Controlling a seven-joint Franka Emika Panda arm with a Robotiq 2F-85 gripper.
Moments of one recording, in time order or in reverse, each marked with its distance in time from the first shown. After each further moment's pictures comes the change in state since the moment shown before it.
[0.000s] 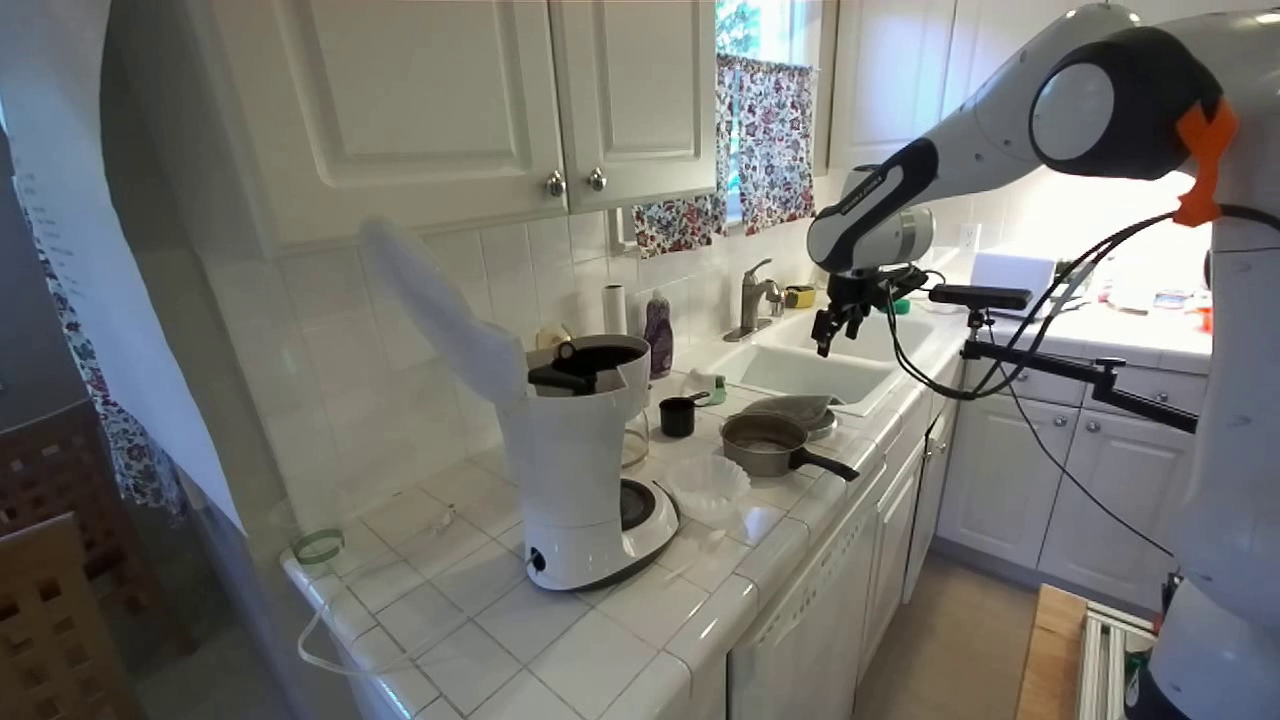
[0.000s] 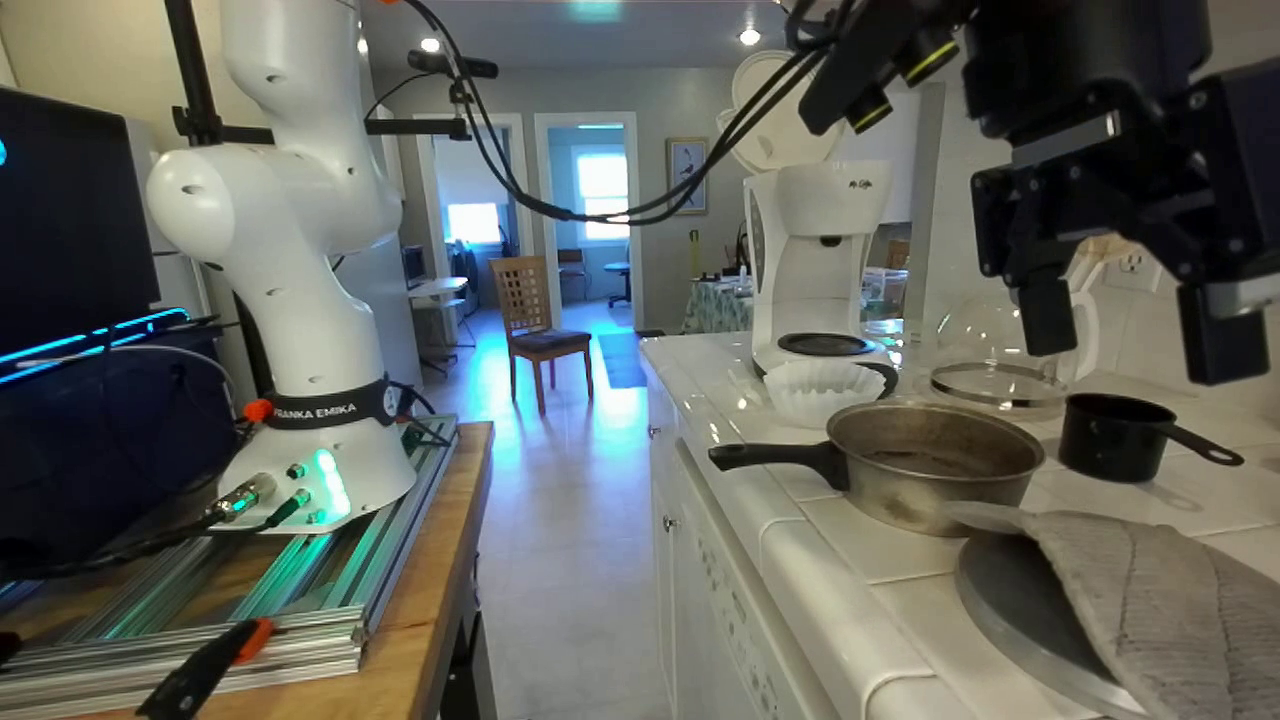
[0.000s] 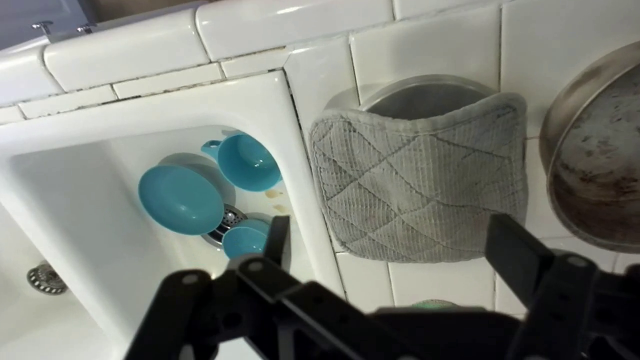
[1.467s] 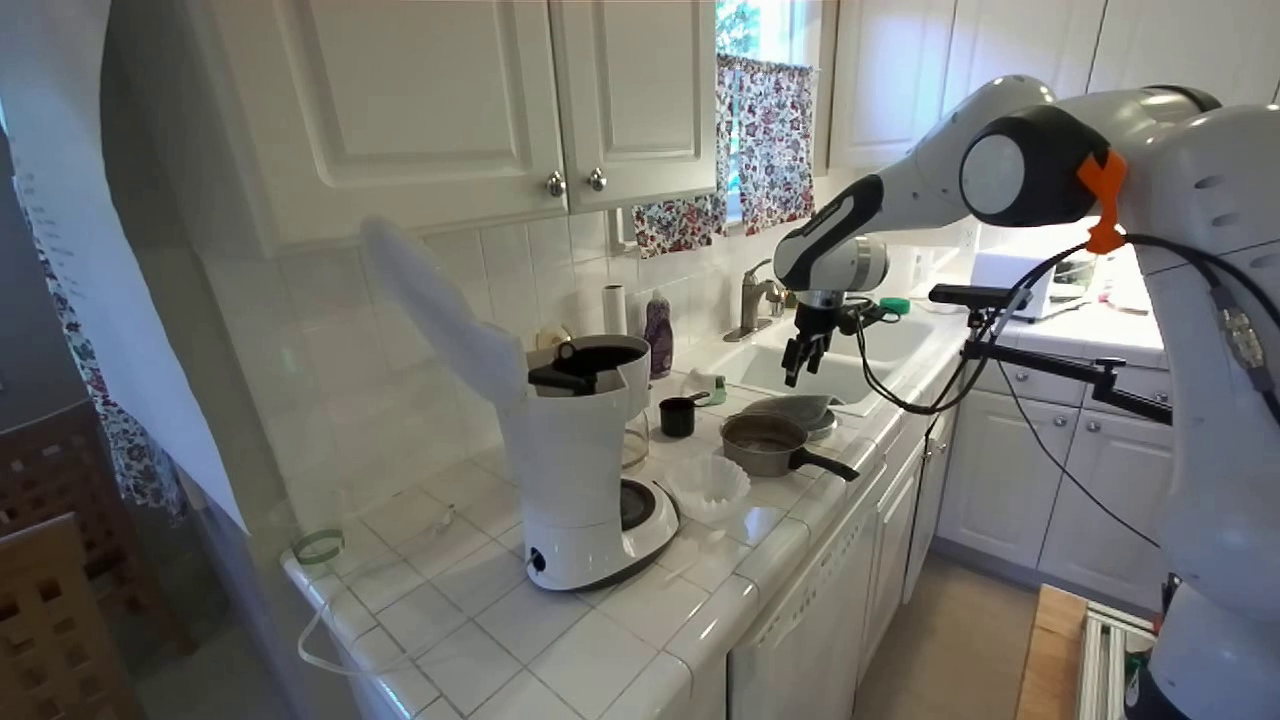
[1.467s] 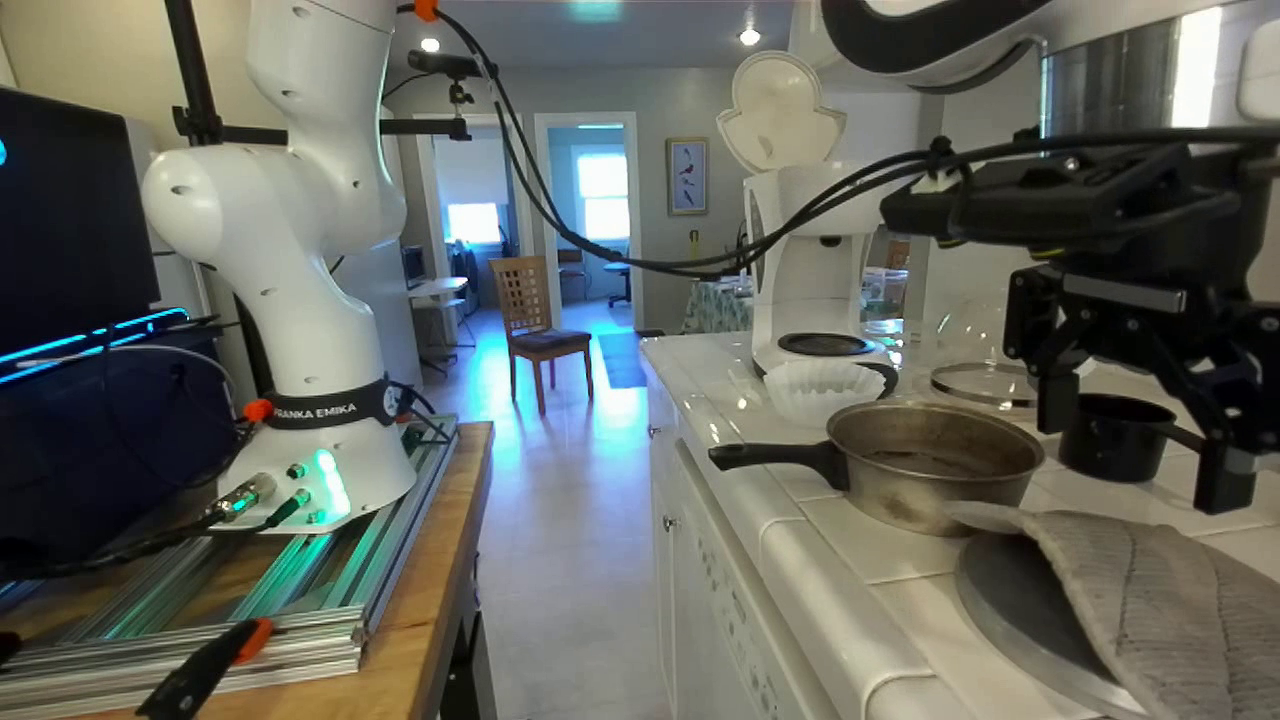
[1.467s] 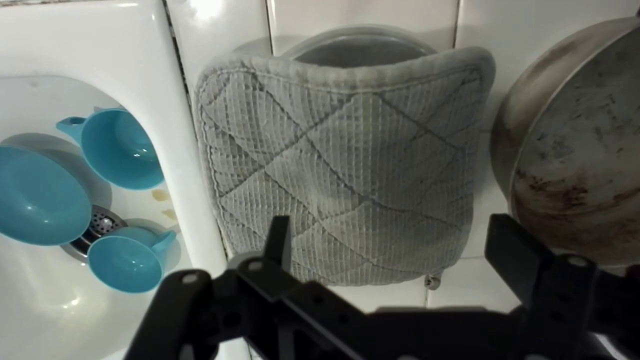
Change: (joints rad) arm -0.082 0.228 0.125 0.210 0.185 -0.124 -0.209
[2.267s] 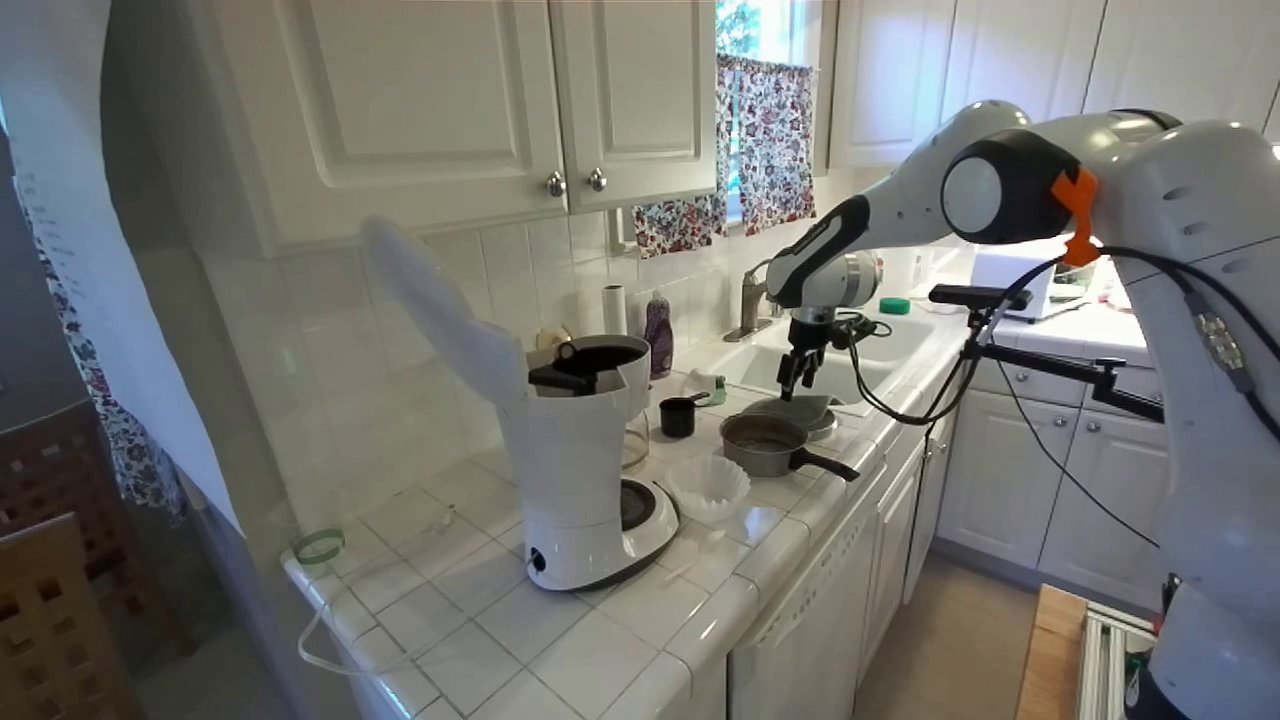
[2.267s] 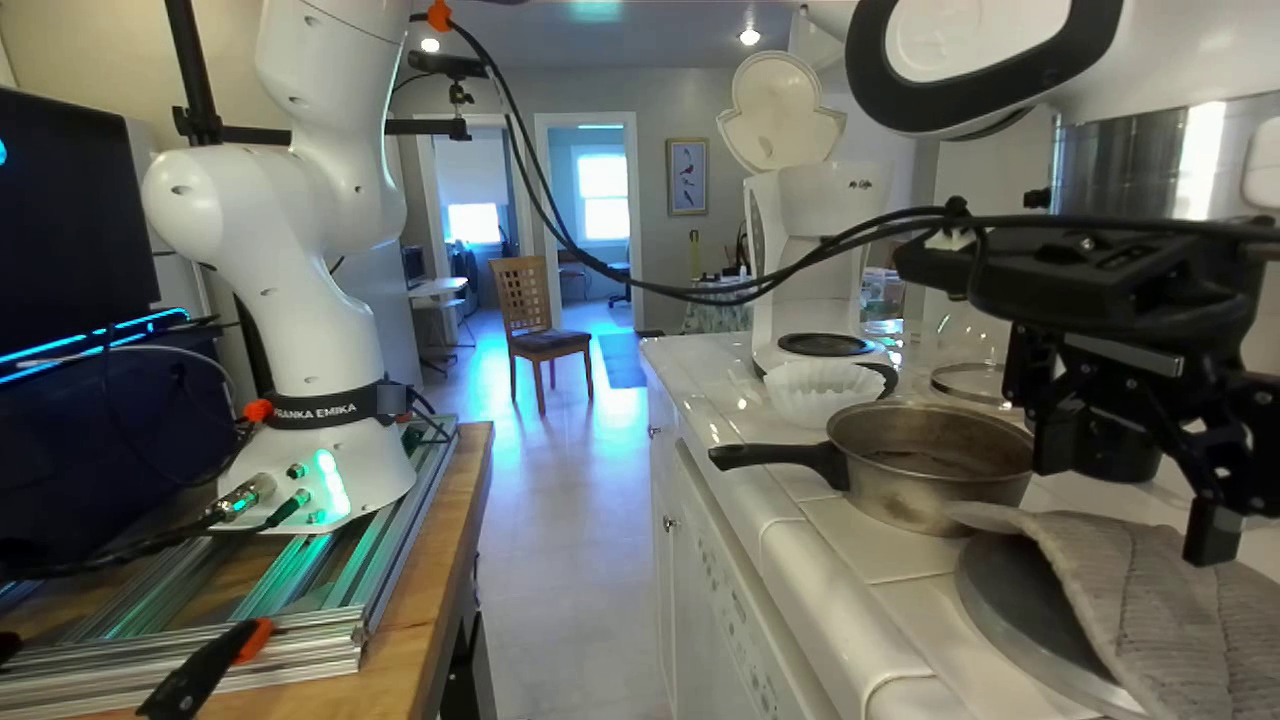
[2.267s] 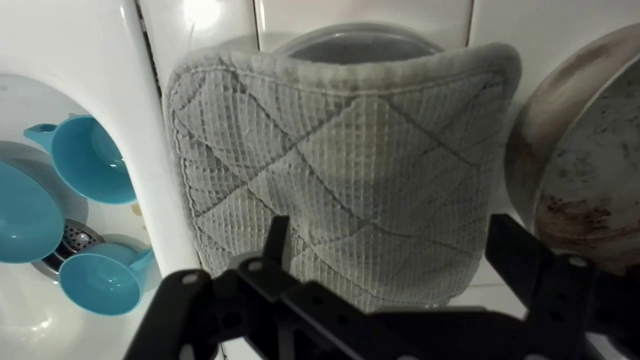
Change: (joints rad) arm 0.000 0.073 0.012 0.042 -0.007 -0.001 -0.002
